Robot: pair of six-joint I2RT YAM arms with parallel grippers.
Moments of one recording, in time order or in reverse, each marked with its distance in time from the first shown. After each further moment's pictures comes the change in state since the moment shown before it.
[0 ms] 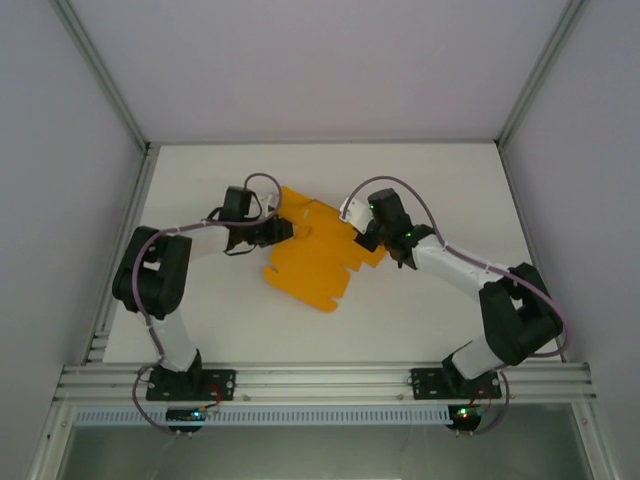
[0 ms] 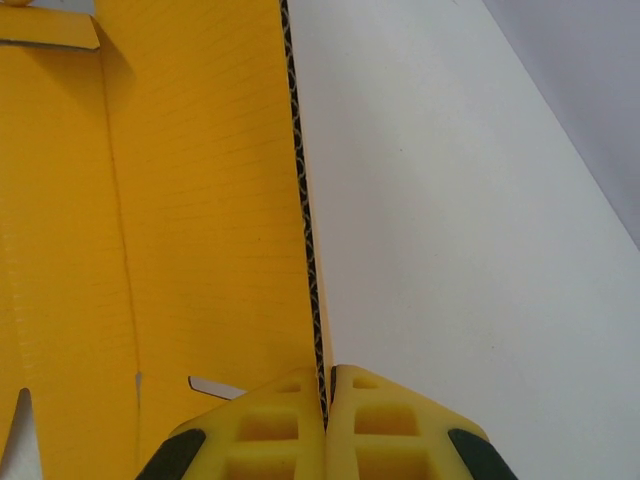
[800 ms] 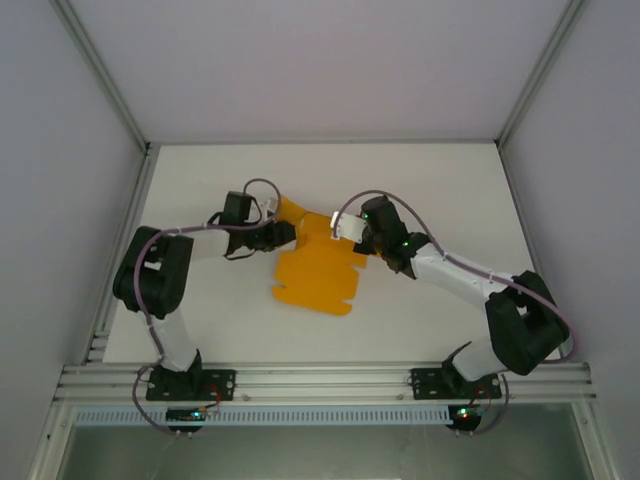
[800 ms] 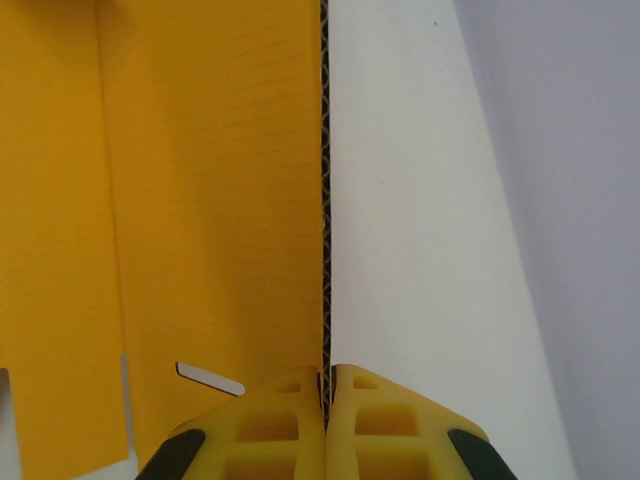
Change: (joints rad) left arm 0.001 -0.006 -0.048 0.008 -0.004 -0.034; right arm 0.076 -0.057 -0.042 0.033 0.105 -0.304
